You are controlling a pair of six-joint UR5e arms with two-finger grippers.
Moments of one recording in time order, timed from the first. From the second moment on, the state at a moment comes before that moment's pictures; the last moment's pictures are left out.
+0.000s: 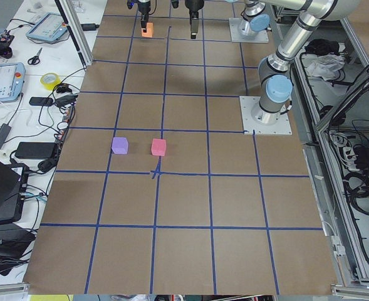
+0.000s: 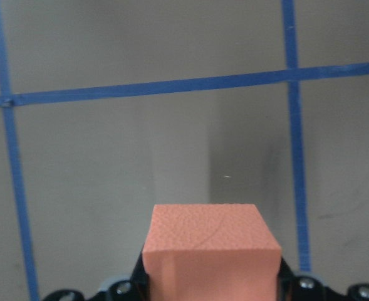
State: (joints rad) left arm -1.58 -1.39 -1.59 -1.72 1.54 -0.07; right arm 1.68 -1.01 1.42 -2.07 -1.53 0.18
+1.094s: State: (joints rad) left arm -1.35 -1.43 -1.59 -1.71 1.54 0.16; right arm 1.94 -0.79 1.22 -2.06 -1.58 0.35
